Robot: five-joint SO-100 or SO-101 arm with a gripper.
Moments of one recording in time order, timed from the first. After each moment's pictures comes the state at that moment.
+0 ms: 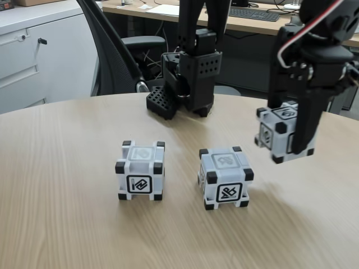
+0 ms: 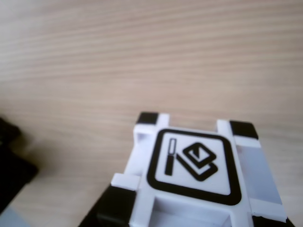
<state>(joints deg) -23.6 91.6 97.7 96.8 25.4</state>
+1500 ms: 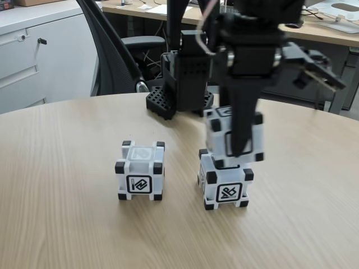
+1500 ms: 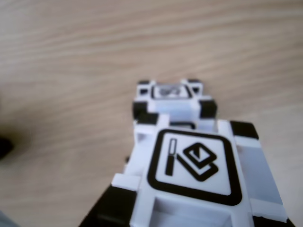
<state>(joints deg) -1.3 98.3 97.7 97.2 12.3</state>
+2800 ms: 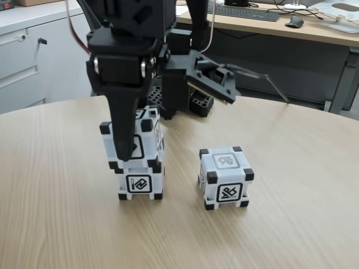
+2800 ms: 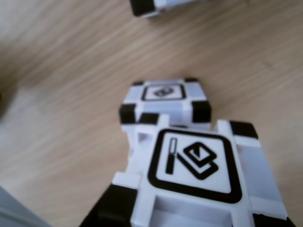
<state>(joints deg) 26.3 93.3 97.6 97.1 -4.4</state>
